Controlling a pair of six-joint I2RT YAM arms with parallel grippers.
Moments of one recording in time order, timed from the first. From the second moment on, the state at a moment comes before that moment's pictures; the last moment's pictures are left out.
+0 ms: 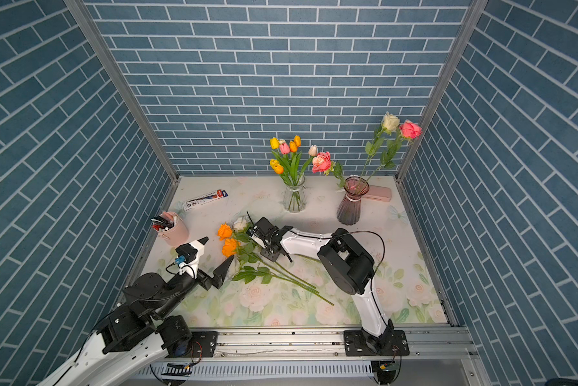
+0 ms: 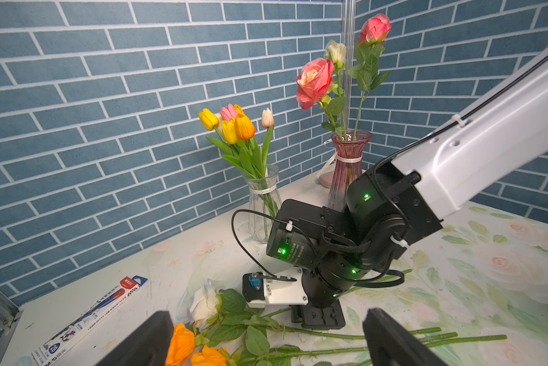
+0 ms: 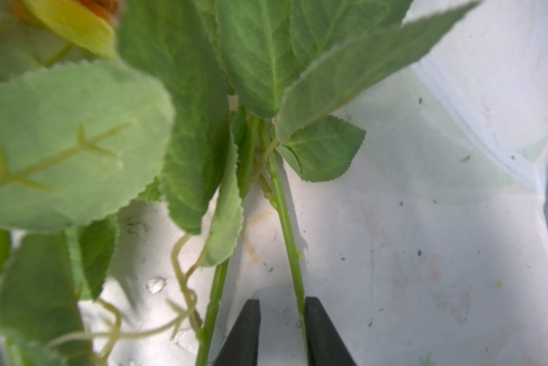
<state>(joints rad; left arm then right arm) -0.86 0.29 0.52 -0.31 -0.28 0.09 0.97 2.08 1.44 -0.45 0.16 -0.25</state>
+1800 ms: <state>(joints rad) -0.86 0.29 0.52 -0.31 -0.28 0.09 0.97 1.78 1.33 -0.45 0.29 -0.18</state>
